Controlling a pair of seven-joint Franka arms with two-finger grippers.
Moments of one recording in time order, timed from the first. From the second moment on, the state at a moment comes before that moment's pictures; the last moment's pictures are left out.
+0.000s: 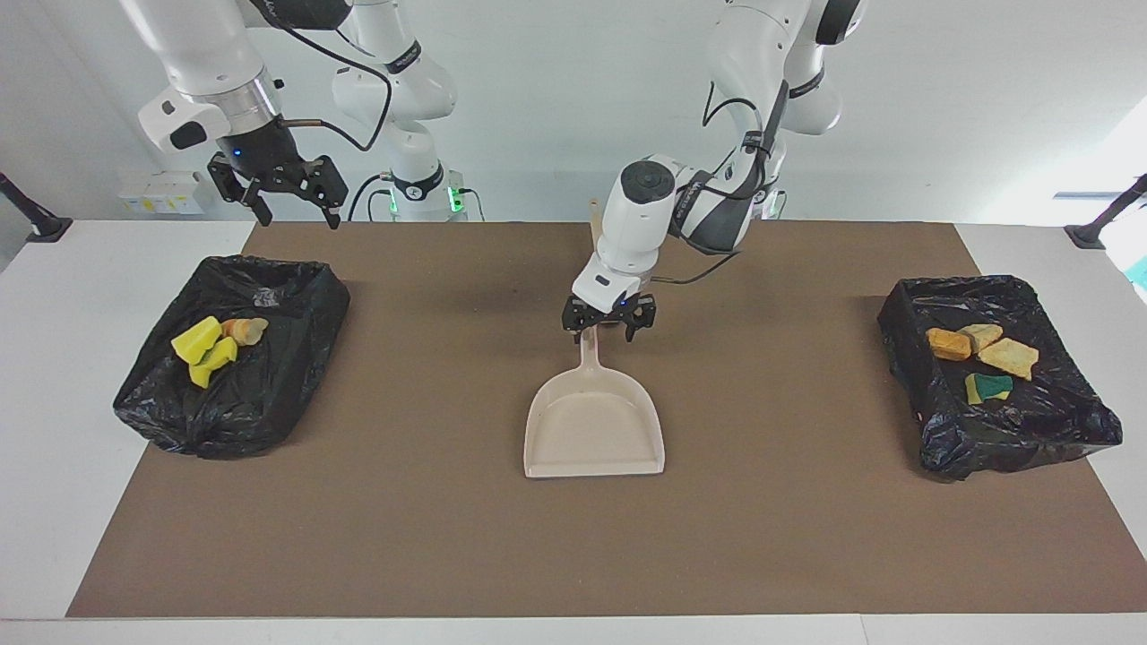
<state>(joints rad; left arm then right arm) -0.53 0.26 -0.09 -1.83 -0.06 2.24 -0.71 -0.01 -0.07 0.00 -1.62 0.01 1.57 0.08</state>
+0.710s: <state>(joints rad) -0.18 0.03 -0.08 -1.83 -0.06 1.81 -0.22 -0.01 -0.07 0.00 -1.62 0.01 1.58 0.08</state>
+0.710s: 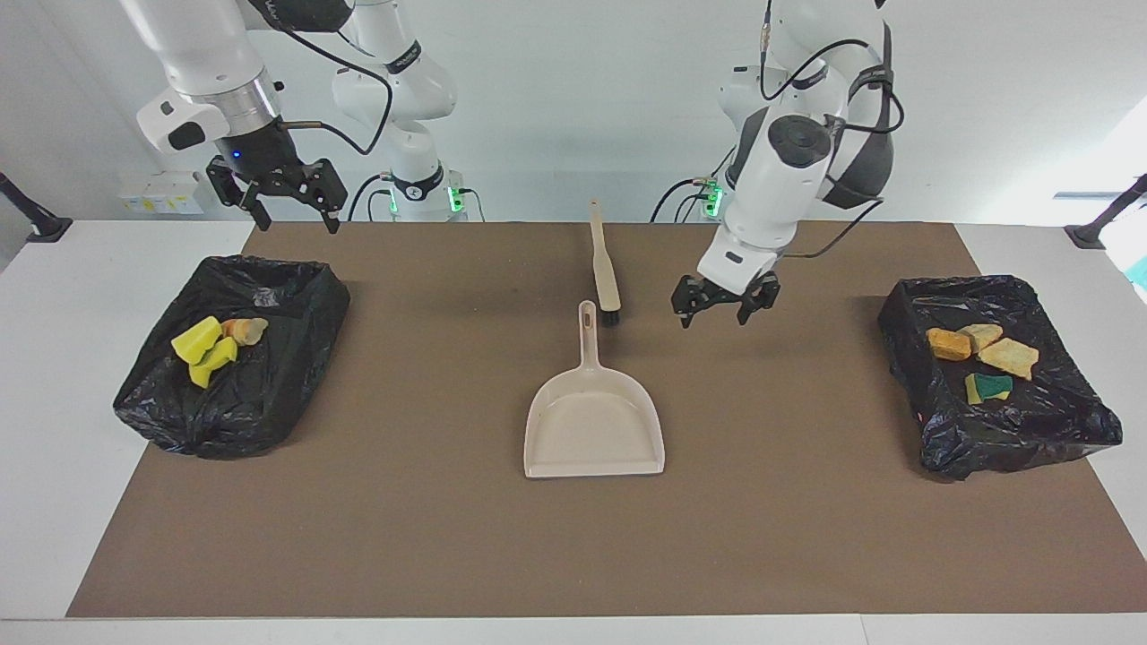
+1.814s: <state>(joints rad) 0.01 -0.11 -0.08 -1.62 -0.06 1.45 -0.06 -0.01 -0.07 0.00 -1.62 0.01 1.58 0.08</state>
